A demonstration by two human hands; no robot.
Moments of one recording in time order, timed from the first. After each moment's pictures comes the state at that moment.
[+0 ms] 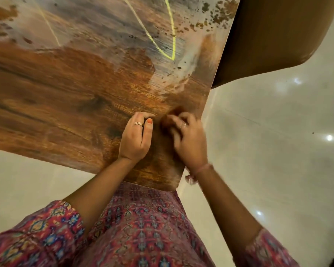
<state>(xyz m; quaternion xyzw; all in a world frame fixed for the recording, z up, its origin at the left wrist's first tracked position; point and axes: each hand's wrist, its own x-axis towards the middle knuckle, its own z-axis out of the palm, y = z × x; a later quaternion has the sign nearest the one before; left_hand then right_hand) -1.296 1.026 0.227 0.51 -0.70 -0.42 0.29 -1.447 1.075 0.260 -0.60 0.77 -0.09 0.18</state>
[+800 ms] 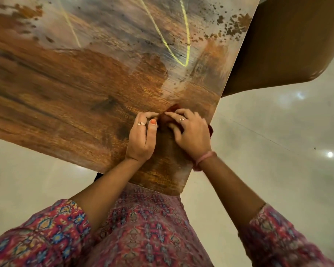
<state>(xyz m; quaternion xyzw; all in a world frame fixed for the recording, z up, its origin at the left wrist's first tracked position) -1.296 1.024 0.220 0.53 -0.61 -0.45 0.37 -1.447 1.039 0.260 -0.68 0.71 -0.07 0.18</state>
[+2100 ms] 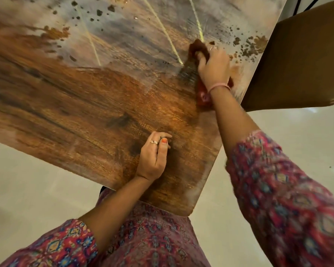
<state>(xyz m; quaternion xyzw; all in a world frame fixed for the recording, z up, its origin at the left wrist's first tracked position) -1.289 1.020 0.223 0.53 -0.59 -0.48 0.37 -1.487 0.829 0.244 -0.56 0.82 -0.08 0.08</state>
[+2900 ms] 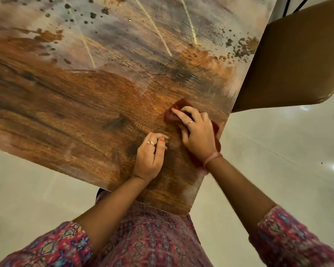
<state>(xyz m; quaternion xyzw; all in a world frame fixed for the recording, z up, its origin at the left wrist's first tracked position) -1.291 1.020 0.219 0.53 -0.62 -0.46 0.36 -1.455 0.995 0.245 -0.72 0.67 -0.10 0.15</state>
